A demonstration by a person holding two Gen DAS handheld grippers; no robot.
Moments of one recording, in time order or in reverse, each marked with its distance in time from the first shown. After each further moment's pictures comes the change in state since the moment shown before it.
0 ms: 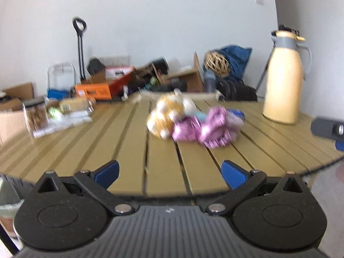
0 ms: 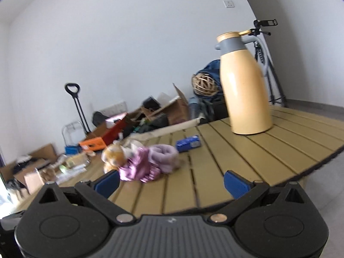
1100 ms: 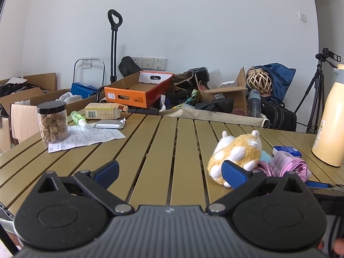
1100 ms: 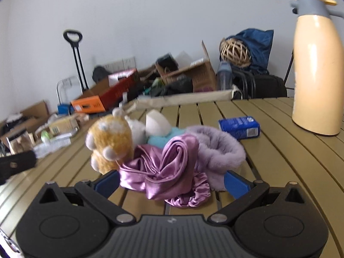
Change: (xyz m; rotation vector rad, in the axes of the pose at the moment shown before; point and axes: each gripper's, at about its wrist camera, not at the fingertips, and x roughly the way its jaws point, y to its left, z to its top) left arm 0.088 0.092 0.054 -0.140 0.002 0.114; right arm 0.220 0.075 -0.002 -0.147 0.241 -0.033
